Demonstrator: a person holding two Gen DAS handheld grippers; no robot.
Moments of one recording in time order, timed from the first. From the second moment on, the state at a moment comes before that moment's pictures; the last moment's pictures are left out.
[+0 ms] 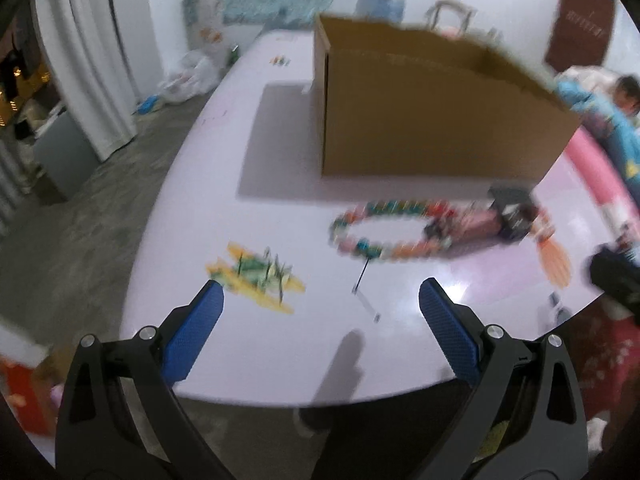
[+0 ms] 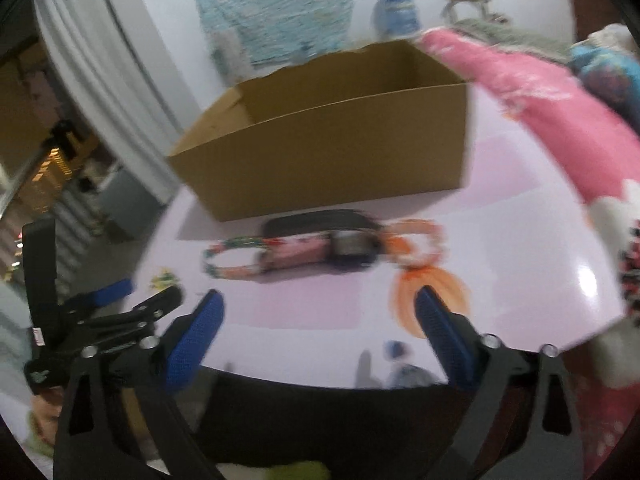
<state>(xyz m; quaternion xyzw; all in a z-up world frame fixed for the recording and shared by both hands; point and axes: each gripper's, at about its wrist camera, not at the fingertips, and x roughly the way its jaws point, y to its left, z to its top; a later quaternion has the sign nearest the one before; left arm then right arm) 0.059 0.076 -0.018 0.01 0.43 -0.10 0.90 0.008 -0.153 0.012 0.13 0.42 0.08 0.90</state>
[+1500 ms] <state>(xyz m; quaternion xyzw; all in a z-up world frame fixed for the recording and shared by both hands) 0.089 -0.057 -0.013 0.09 0.40 -0.31 0.86 0.086 -0.230 0.002 0.22 0.42 0.19 0.86</state>
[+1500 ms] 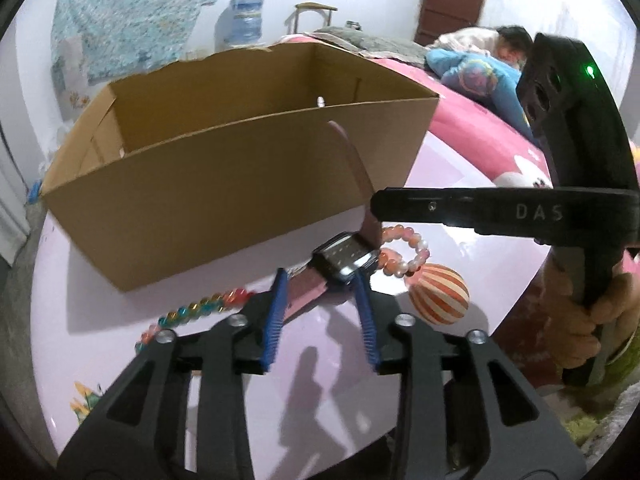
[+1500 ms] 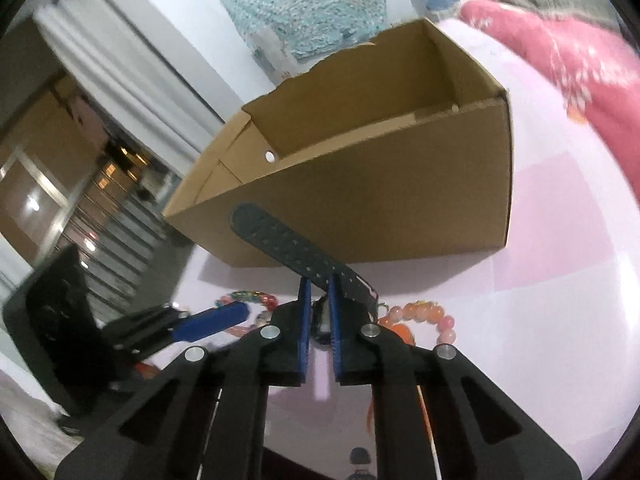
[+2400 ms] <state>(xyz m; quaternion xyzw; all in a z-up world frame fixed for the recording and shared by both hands) 0.101 -0.149 -0.023 0.21 0.39 -0.33 0.84 0.080 -0.301 -0.040 0.41 0.38 0.22 0.80</state>
